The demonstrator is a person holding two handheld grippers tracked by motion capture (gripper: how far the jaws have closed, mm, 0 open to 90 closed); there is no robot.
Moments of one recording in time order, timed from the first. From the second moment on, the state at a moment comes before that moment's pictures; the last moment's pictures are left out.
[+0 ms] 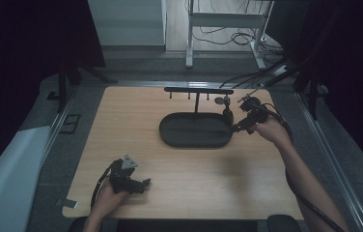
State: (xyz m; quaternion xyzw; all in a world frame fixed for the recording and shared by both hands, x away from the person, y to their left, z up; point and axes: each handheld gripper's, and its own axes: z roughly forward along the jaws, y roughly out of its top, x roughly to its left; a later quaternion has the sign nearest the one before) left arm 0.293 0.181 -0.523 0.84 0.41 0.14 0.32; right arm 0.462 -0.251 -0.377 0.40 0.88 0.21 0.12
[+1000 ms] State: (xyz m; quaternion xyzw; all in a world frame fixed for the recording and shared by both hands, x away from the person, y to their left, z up) left arm 0.293 0.181 -0.523 0.84 0.41 0.14 0.32; right arm 0.395 -0.287 -0.393 0.39 0.88 0.25 0.12
